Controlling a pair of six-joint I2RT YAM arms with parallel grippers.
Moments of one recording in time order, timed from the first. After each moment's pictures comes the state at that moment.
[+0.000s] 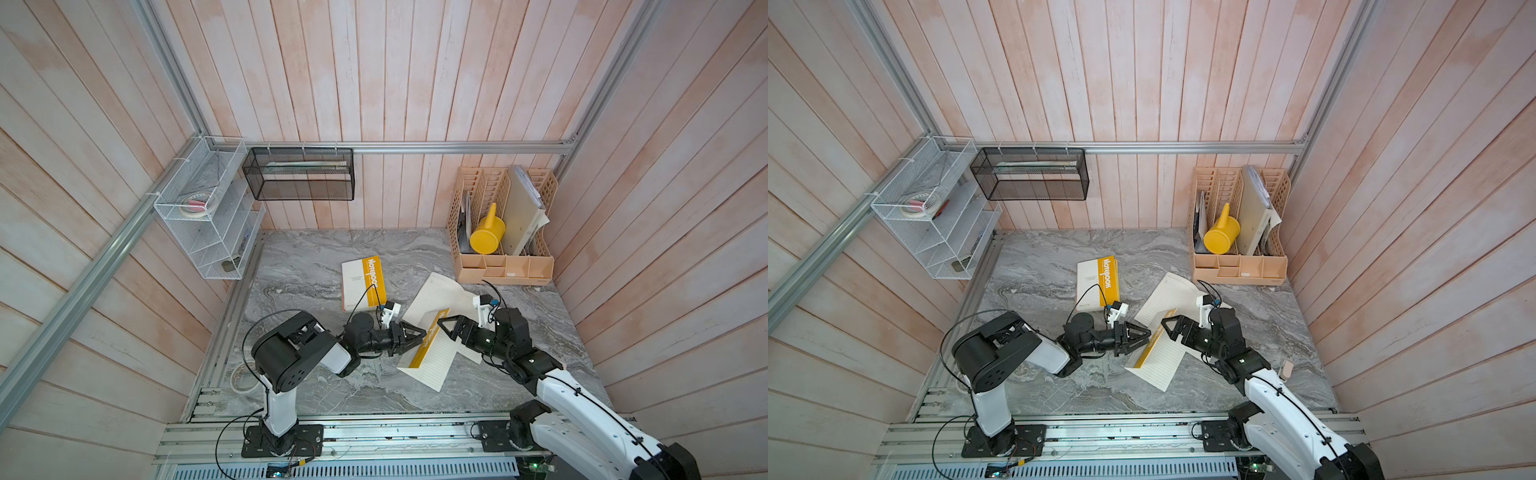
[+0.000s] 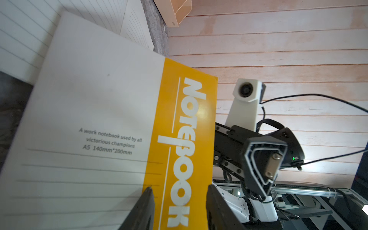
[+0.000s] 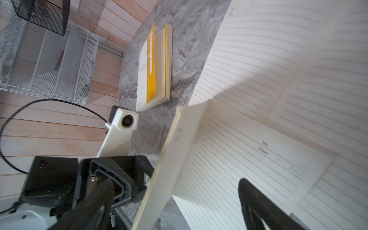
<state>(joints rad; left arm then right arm) -0.76 1.89 0.55 1.22 0.69 -1.44 0.41 0.82 0.41 -0.10 -0.38 0.82</state>
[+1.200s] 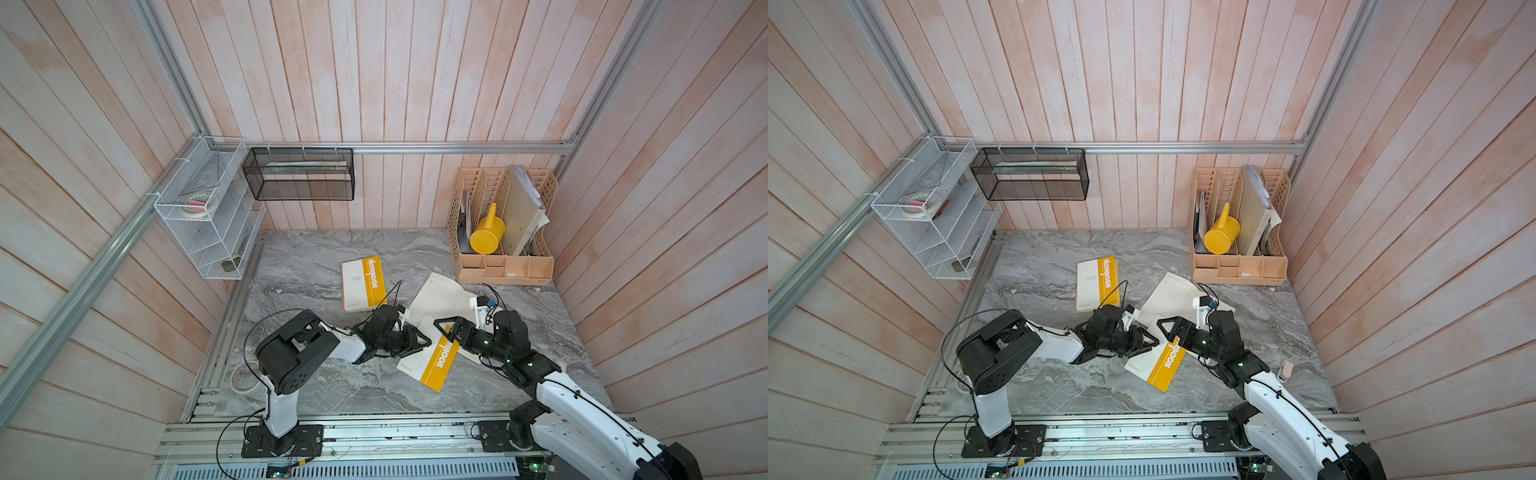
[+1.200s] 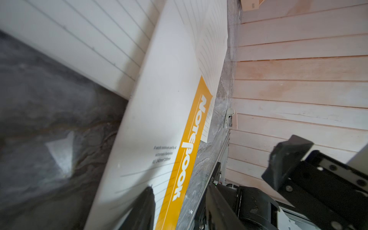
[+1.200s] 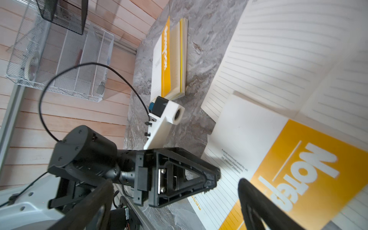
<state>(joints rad) -0.82 1.89 0.77 0.53 0.57 -1.12 0.46 0.84 0.33 0.02 -0.42 0.91</state>
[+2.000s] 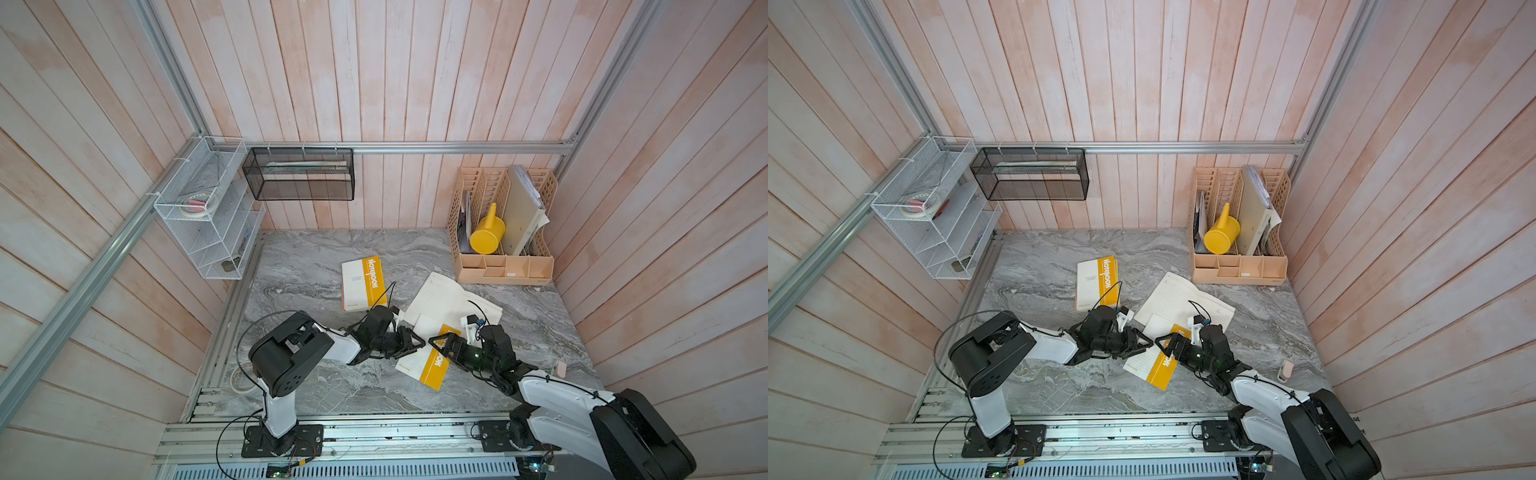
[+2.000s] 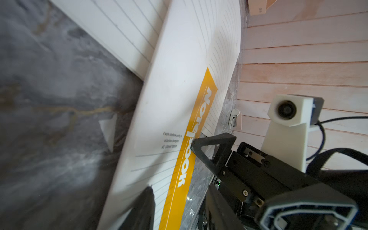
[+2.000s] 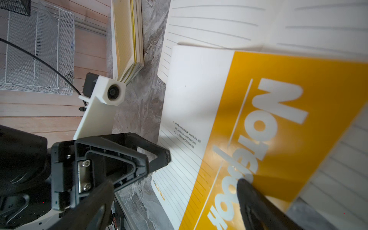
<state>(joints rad) -0.78 1.83 0.72 0.49 0.57 -1.11 0.47 1.10 0.15 0.35 -0.44 0.97</state>
